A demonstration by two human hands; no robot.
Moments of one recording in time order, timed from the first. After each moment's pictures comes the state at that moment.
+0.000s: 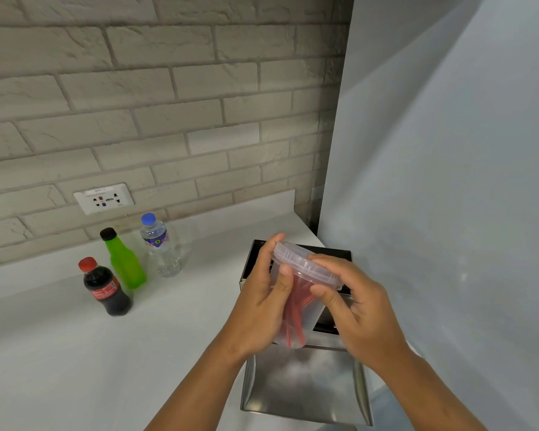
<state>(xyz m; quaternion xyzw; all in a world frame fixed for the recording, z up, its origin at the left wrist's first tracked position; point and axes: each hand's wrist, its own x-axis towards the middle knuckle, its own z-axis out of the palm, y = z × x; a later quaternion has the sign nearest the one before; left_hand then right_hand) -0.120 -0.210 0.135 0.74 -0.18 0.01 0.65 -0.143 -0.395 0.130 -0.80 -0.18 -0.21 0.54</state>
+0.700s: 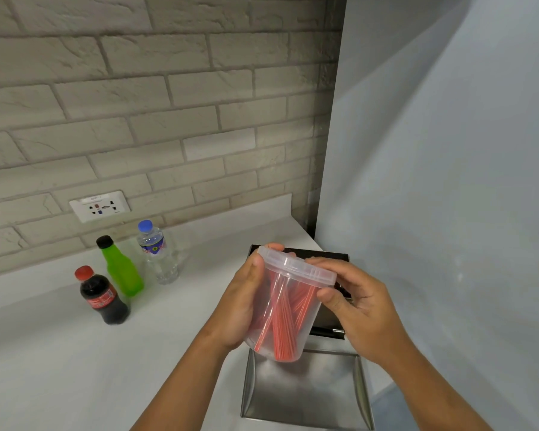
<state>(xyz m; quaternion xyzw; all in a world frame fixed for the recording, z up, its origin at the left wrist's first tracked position) -0.102 -0.191 0.138 0.64 -0.15 -0.11 0.74 -0.141 -0.399 0.144 -0.73 -0.18 -0.13 0.64</state>
